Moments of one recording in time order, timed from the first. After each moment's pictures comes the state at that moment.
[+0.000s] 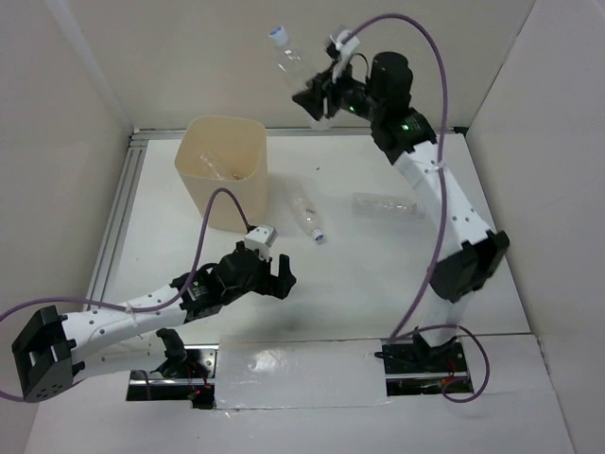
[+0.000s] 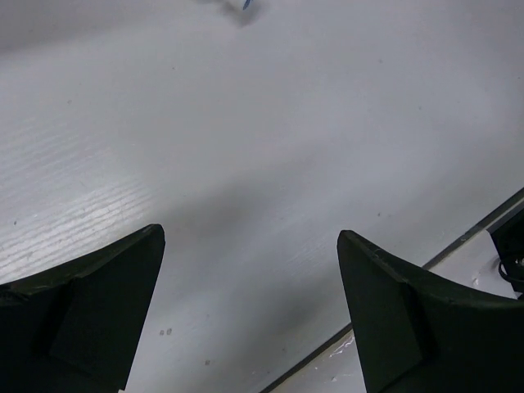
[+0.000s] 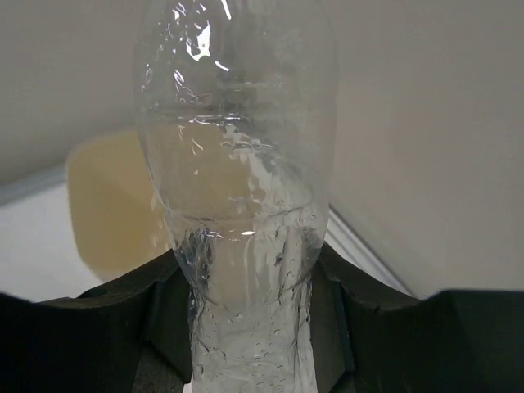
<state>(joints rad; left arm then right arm) -0.96 1.01 0.60 -0.15 -0.24 -0.54 0.41 1.72 1.97 -0.28 -0.50 -0.15</state>
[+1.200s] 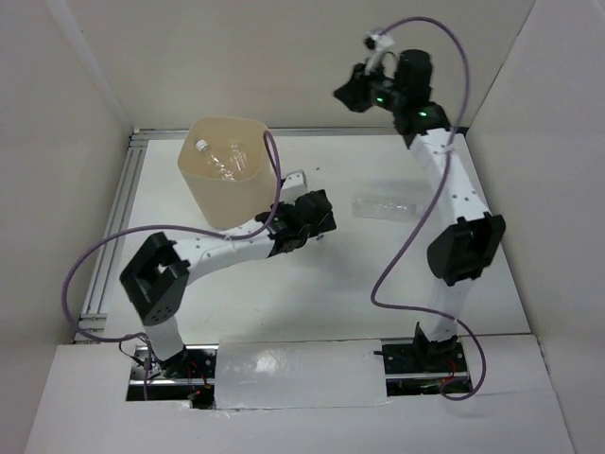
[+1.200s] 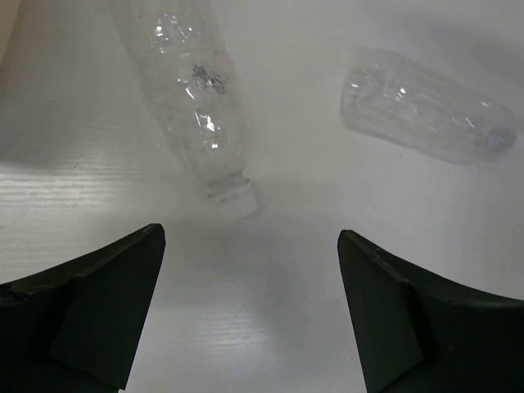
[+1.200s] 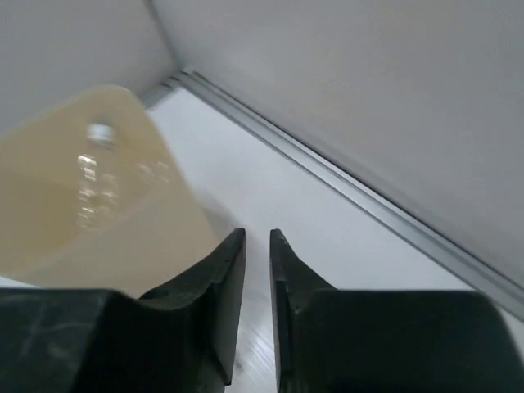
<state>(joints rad) -0.91 1.69 1.23 -0.26 -0.54 -0.93 0.29 1.93 2.12 -0.28 -0.56 0.03</state>
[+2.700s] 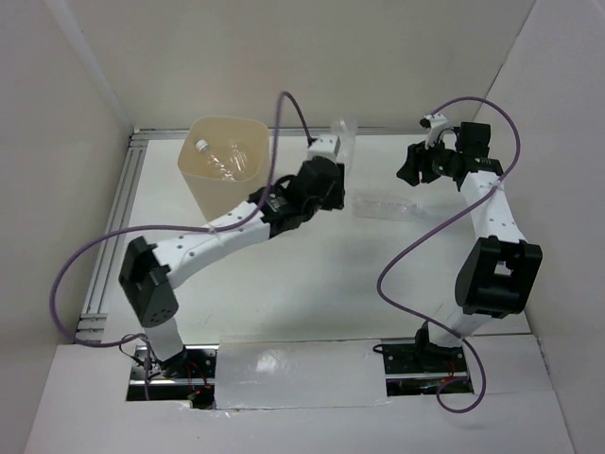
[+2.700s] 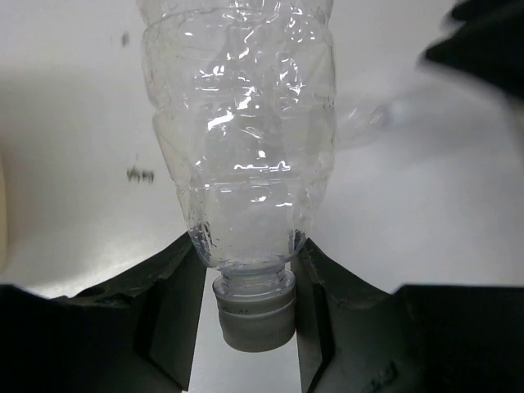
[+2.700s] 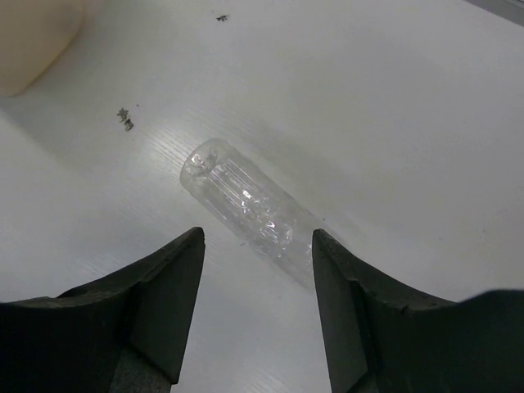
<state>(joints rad) -0.91 1.78 1.61 -0.39 -0.42 -0.53 -0.18 1.59 1.39 -0.49 -0.69 -0.39</state>
